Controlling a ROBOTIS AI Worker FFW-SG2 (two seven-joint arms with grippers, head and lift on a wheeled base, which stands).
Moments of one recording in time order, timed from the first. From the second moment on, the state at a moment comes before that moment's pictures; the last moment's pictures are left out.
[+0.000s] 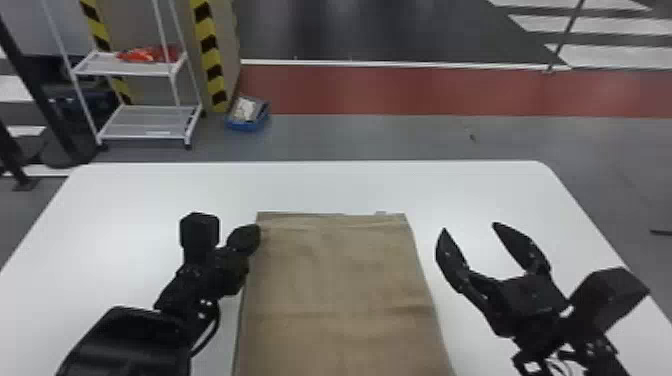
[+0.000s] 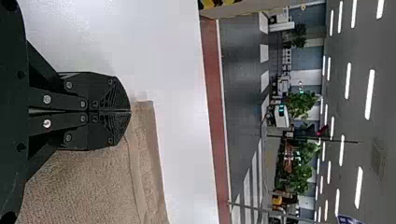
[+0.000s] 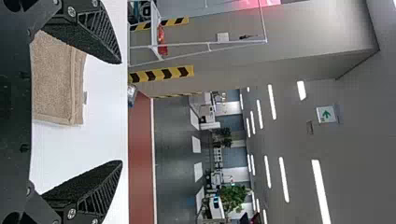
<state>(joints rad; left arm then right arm) -0.04 0.12 -0.14 -1.44 0.08 0.22 -0.12 0.45 -0.07 -0.05 -2.03 -0.19 0.03 0.25</state>
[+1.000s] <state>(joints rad) 0.25 0.12 -0.20 -2.08 0.08 0.53 -0.20 0.48 -0.10 -0.12 -2.06 -0.27 0.04 0.04</state>
